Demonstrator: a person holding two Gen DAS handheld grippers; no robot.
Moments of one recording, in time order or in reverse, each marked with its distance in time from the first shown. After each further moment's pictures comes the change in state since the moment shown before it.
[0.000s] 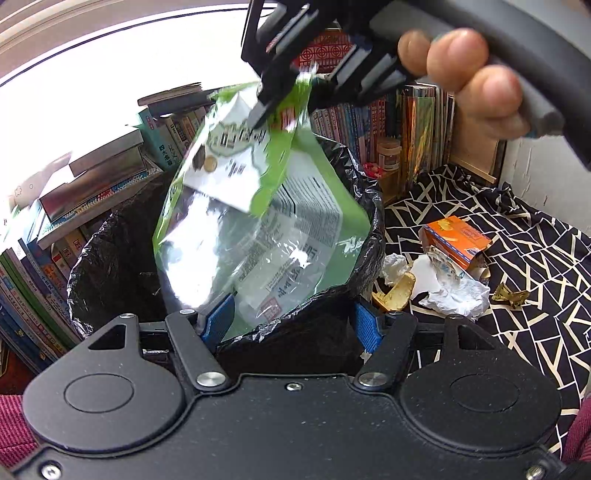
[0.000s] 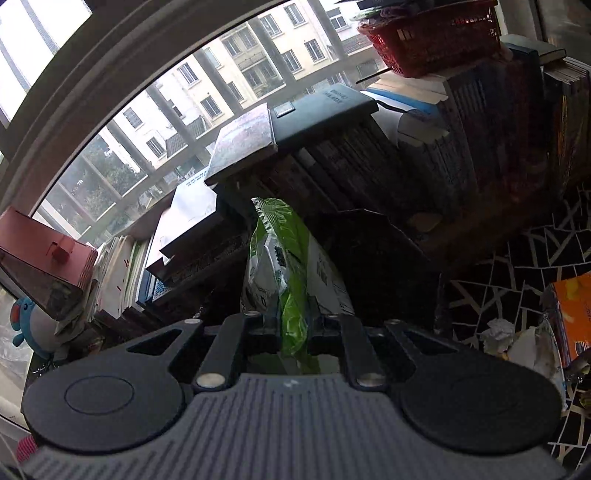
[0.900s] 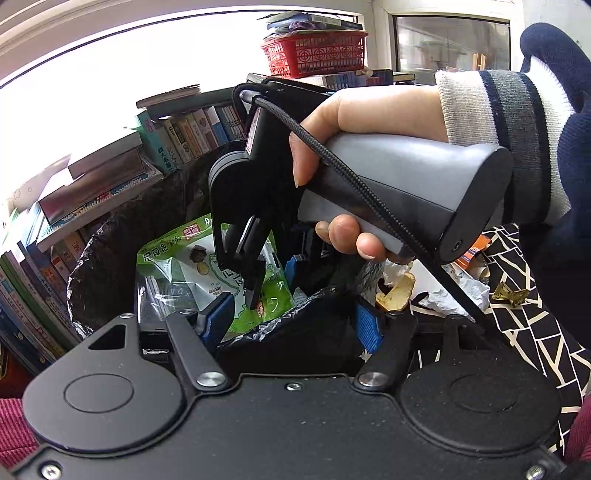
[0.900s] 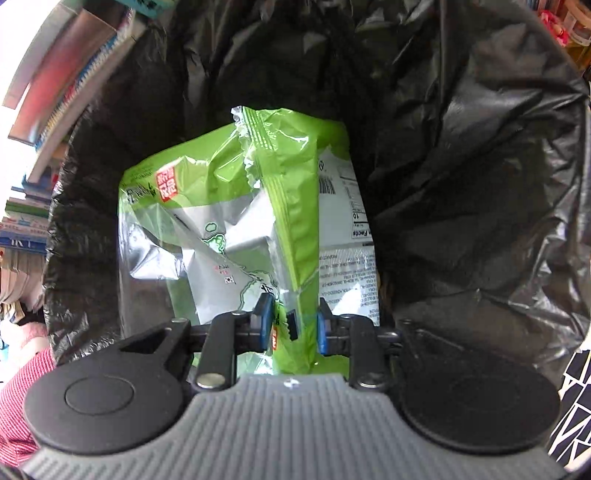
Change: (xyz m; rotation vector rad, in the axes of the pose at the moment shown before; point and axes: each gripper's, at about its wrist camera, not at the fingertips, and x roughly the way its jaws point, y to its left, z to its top) left arm -0.004 -0.003 -0.002 0.007 -0.009 -0.004; right arm 0.155 -0.019 -0.047 0.061 0.606 -0.153
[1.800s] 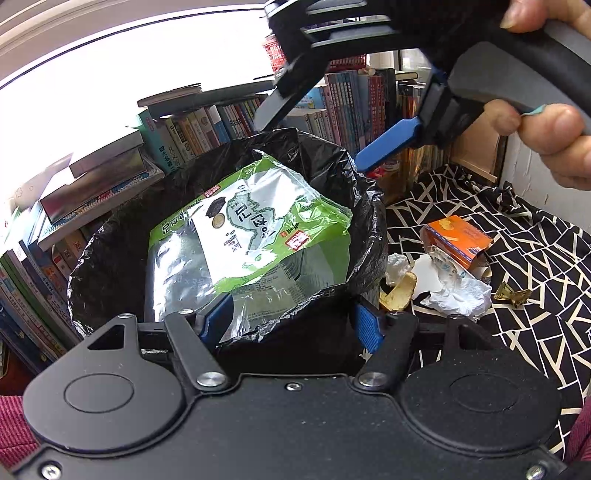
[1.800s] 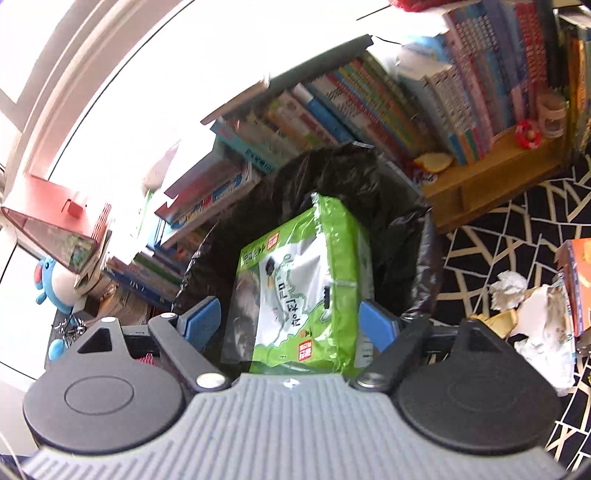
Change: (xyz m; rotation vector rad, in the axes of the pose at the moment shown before) left arm 0.002 0.000 0.001 -0.004 0.006 0.010; right arm -0.149 -0.045 -0.070 -0.094 -0.493 0.249
